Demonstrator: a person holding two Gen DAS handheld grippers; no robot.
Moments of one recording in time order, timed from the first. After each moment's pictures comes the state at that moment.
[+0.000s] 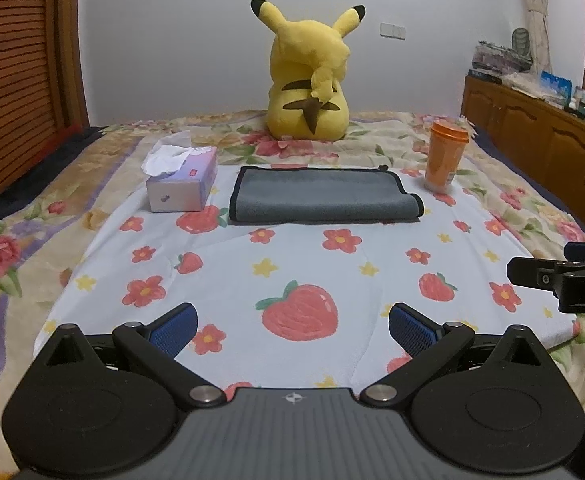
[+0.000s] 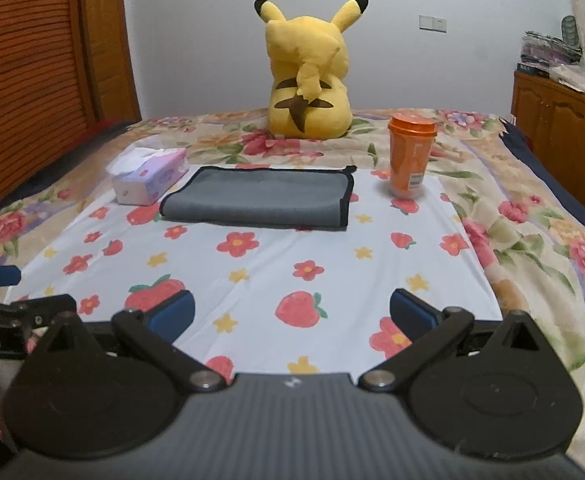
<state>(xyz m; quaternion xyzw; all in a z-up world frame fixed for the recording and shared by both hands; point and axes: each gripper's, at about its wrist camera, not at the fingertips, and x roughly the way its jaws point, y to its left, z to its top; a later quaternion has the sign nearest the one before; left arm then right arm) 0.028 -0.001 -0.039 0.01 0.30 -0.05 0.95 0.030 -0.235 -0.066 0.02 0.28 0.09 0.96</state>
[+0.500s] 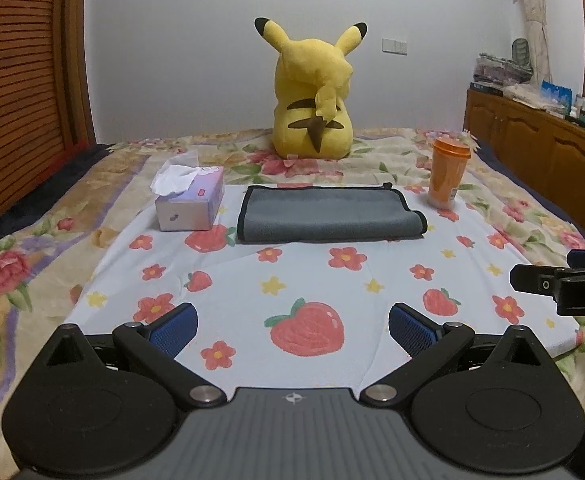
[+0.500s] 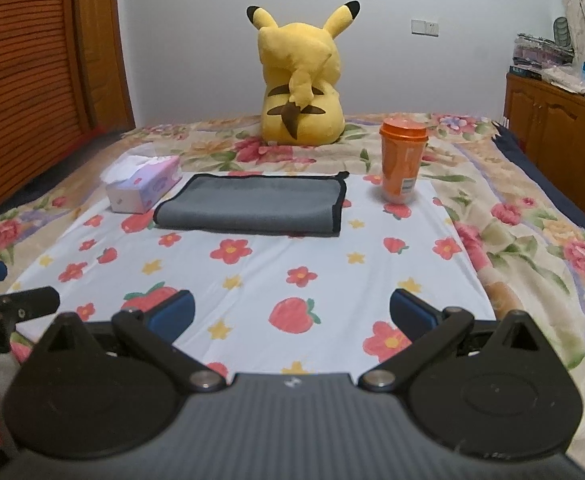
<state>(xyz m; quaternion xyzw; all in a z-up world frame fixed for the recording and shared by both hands) 0.022 0.002 -0.032 0.02 0.28 -0.04 0.96 0.029 -0.238 -0.065 0.02 0.27 0.08 0.96</state>
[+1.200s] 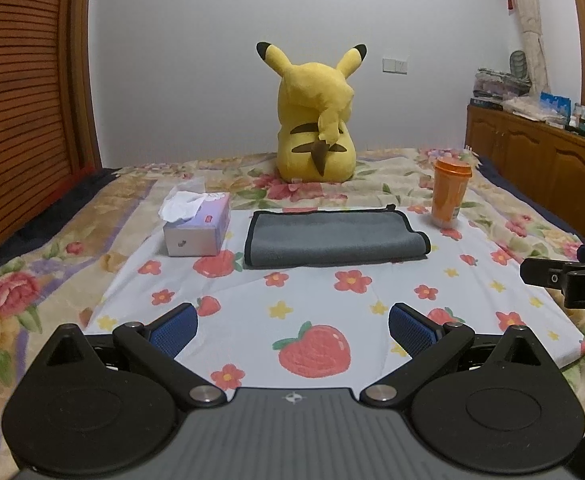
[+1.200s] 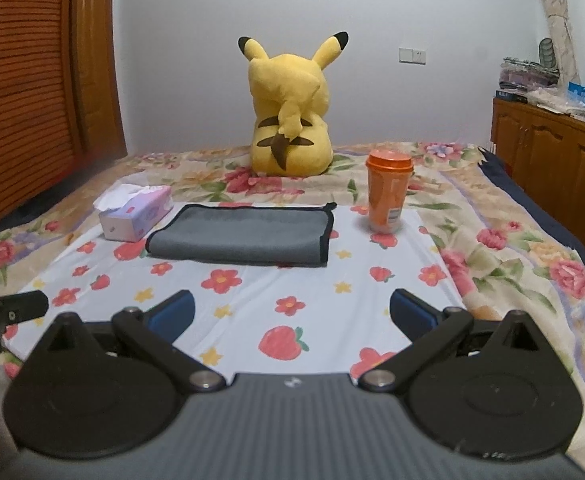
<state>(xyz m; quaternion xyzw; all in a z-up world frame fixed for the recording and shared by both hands) 0.016 0.002 -0.024 0.03 0.24 -0.04 0.97 0.023 -0.243 -0.058 0.02 0.22 0.07 0.97</state>
